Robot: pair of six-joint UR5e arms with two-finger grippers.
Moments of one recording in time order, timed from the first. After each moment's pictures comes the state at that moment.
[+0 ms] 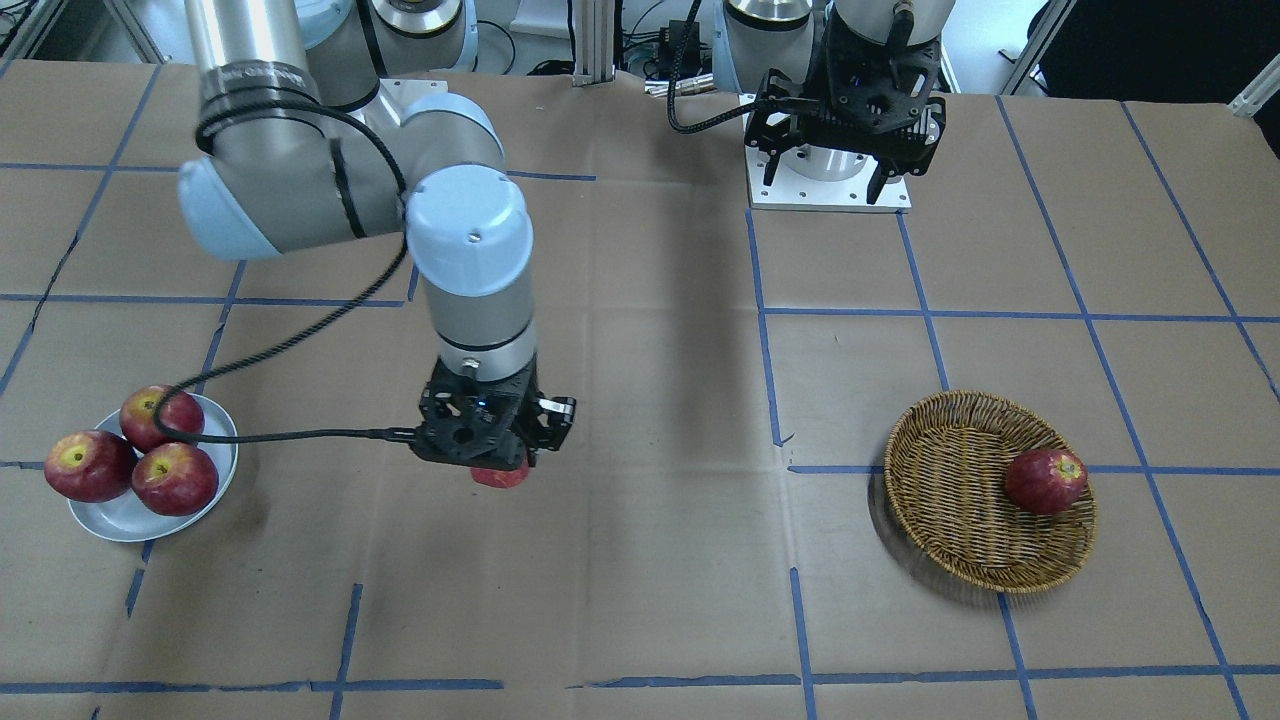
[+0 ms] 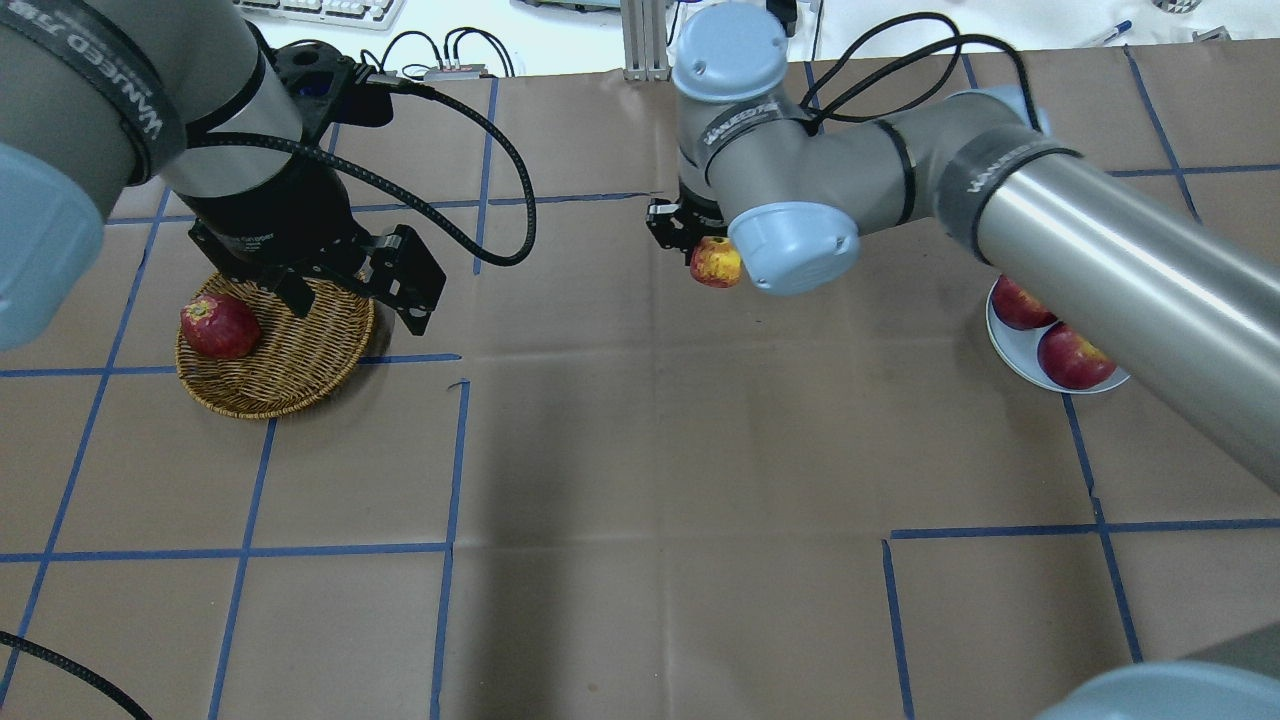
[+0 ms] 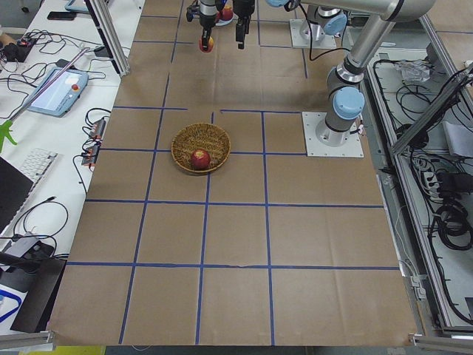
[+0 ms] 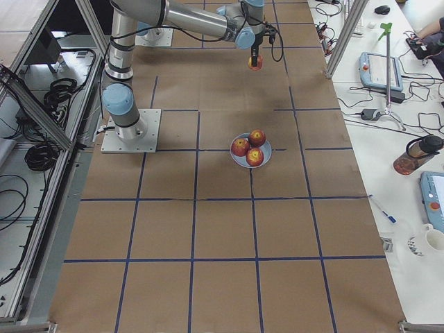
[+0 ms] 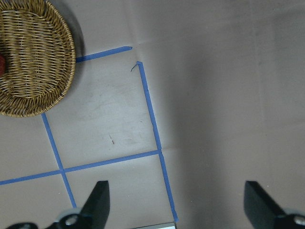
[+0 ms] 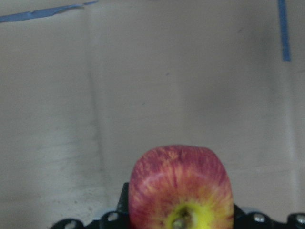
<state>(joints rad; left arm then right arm) -1.66 -1.46 -1.61 -1.68 1.58 0.12 1.81 -1.21 1.59 -2.05 -1.61 0.37</state>
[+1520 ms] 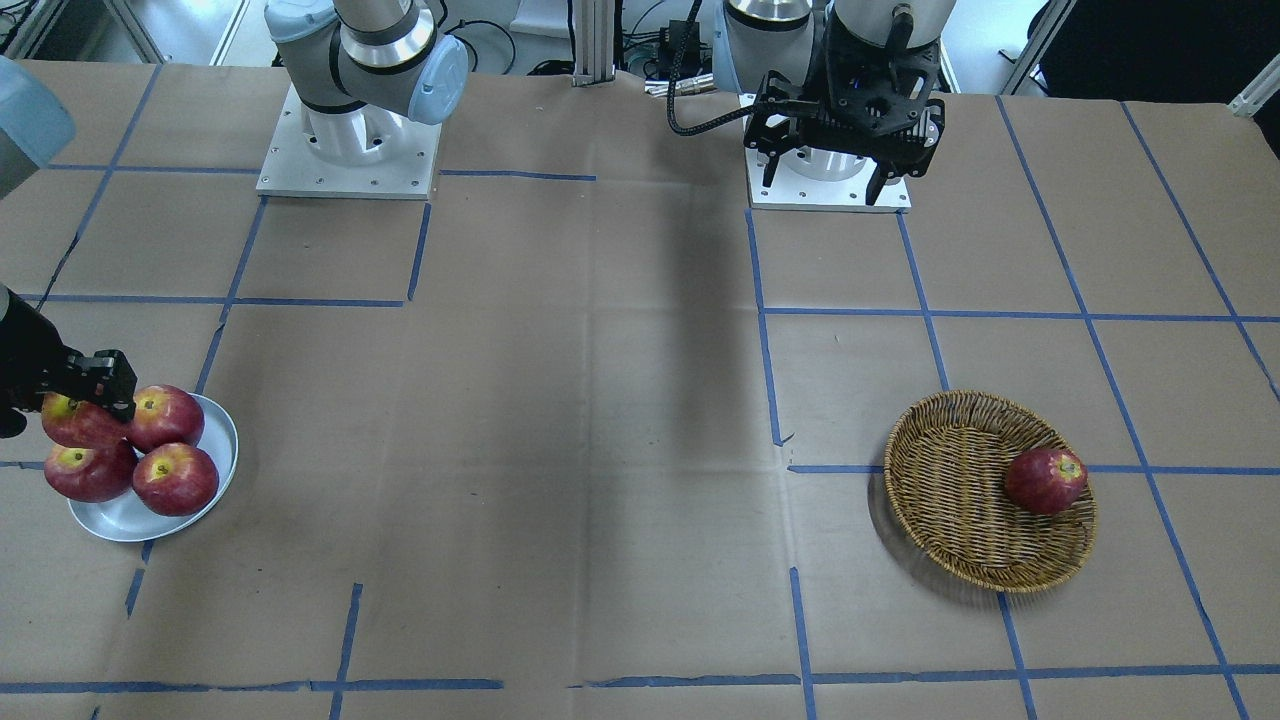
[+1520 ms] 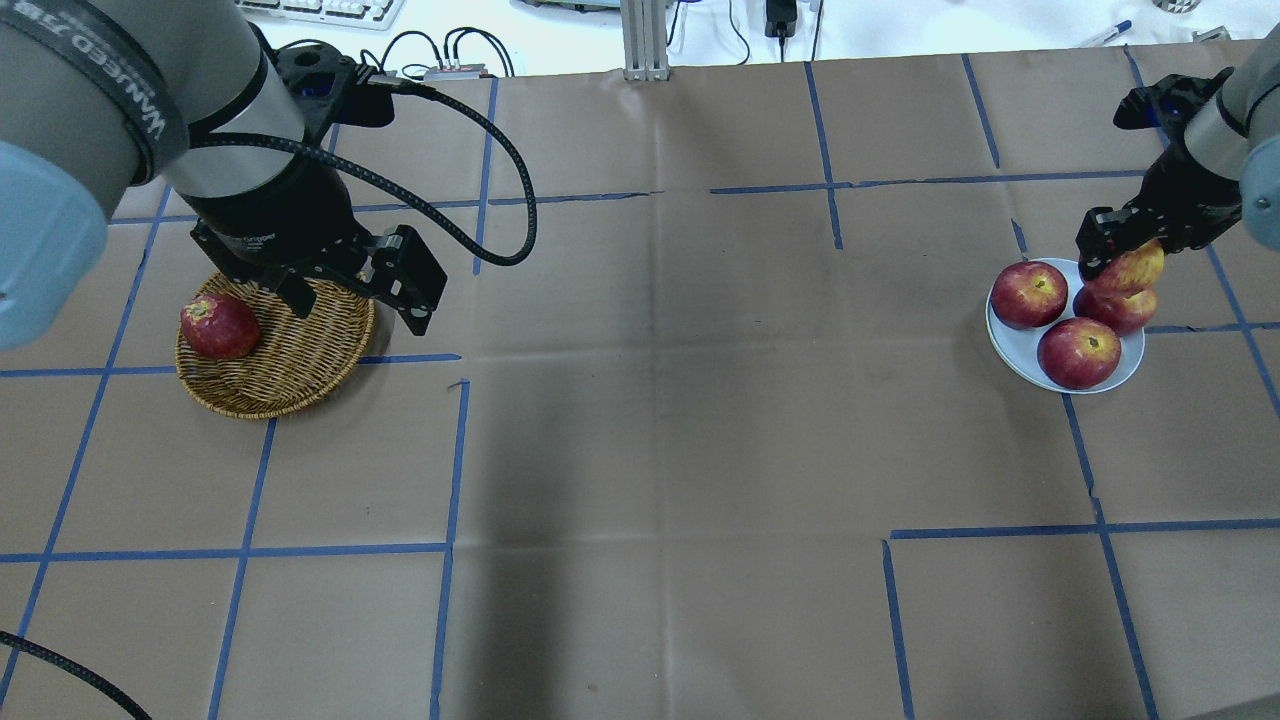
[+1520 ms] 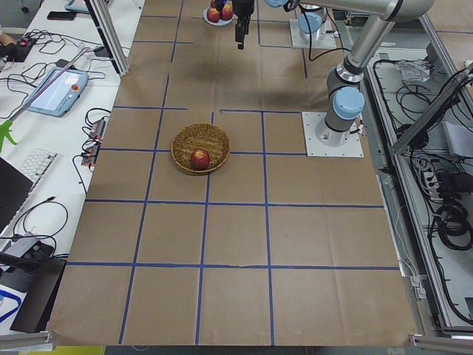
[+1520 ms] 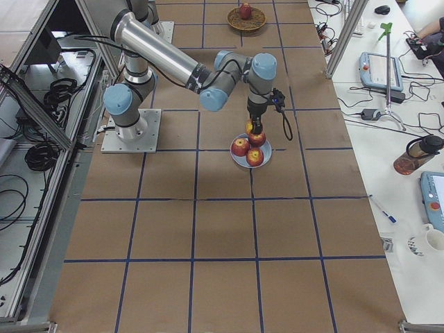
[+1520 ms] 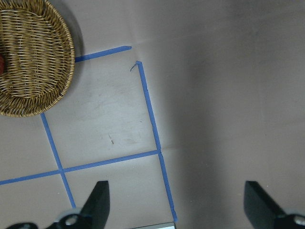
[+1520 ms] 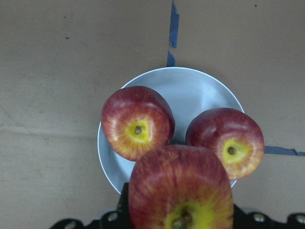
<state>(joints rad) -1.66 -1.47 -1.61 -1.68 1.58 0.12 1.14 -1.33 1.77 -2.01 -1.57 -0.52</state>
